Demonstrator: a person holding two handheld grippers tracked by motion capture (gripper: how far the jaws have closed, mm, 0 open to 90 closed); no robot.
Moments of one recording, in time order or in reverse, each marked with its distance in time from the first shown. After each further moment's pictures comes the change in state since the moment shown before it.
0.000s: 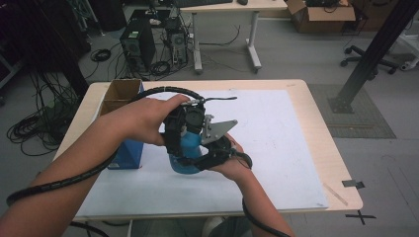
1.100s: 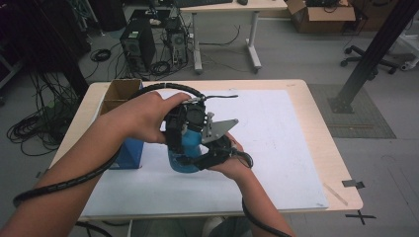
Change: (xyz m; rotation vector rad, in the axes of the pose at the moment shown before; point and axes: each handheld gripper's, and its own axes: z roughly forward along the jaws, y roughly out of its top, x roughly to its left) left arm -0.001 0.003 -0.007 0.024 0.011 -0.038; right arm 0.000 0.003 -0.002 -0.018 0.002 -0.009
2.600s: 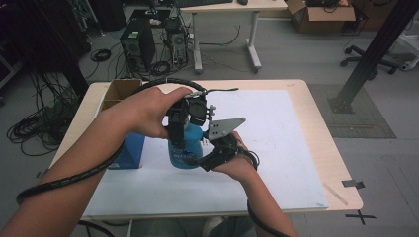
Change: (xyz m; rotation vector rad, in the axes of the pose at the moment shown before) left arm 0.011 0.002 -0.007 0.016 0.000 -0.053; right arm -0.006 -0.006 -0.014 -0.020 -0.034 0.036
